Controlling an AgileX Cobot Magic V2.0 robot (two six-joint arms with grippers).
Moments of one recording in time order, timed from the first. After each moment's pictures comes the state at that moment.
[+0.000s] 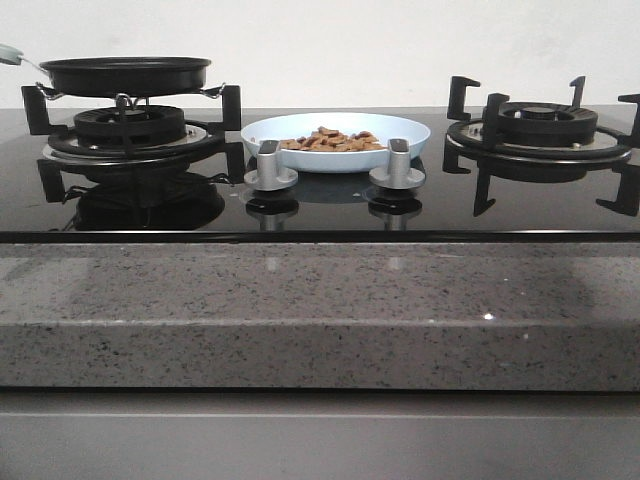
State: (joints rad) left arm -0.04 0.00 0.00 -0.10 -0.03 -0.03; right arm 0.25 0.47 -0.64 0.20 0.99 -0.07
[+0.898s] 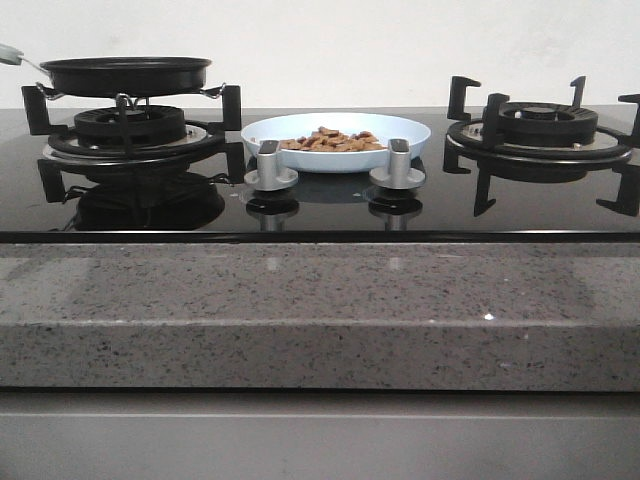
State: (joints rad) left arm -0.04 0.00 0.00 -0.10 -0.03 -0.03; right arm 0.05 0.12 -0.21 0.06 0.36 -0.09
